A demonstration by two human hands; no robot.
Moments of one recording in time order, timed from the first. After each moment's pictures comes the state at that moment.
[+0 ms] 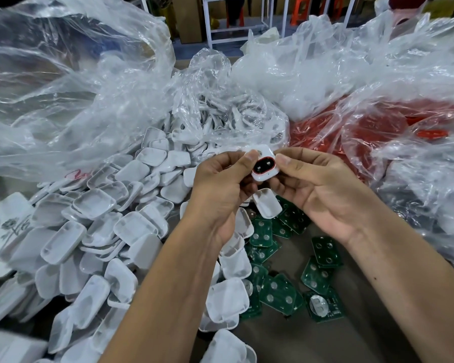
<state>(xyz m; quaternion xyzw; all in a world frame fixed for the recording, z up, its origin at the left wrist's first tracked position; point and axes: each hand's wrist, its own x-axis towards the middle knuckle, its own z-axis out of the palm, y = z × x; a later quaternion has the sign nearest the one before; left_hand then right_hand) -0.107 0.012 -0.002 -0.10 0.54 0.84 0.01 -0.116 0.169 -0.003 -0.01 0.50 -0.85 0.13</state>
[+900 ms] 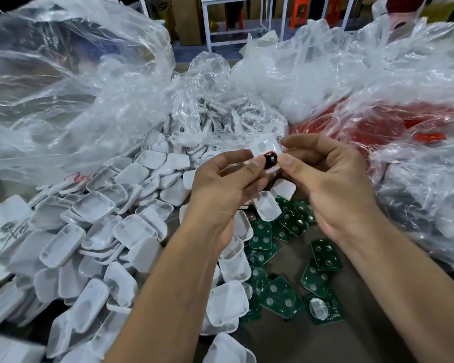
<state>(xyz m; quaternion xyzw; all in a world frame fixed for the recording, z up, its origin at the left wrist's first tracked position) -0.109 0.011 -0.003 -0.09 0.50 0.86 0.02 -0.118 0.167 -0.012 -0.06 0.63 -0.77 -0.09</state>
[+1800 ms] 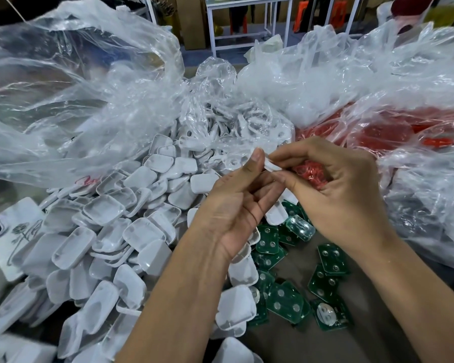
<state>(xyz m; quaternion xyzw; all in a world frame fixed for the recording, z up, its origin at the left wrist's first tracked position) -0.104 0.010 -0.002 -0.07 0.39 0.91 0.14 -0.107 0.169 0.001 -0.27 0.80 -0.46 -0.29</state>
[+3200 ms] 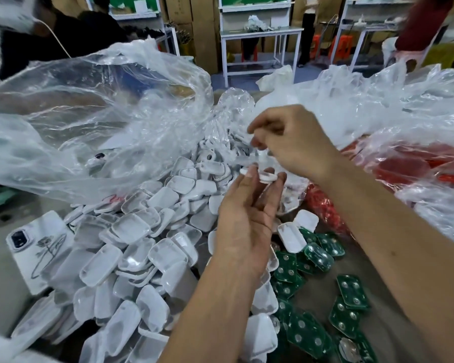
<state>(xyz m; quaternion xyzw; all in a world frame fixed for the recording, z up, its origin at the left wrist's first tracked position) -0.109 0.013 0.000 -0.11 0.20 0.97 0.00 -0.210 0.111 0.058 -0.23 0.87 -0.42 -0.14</state>
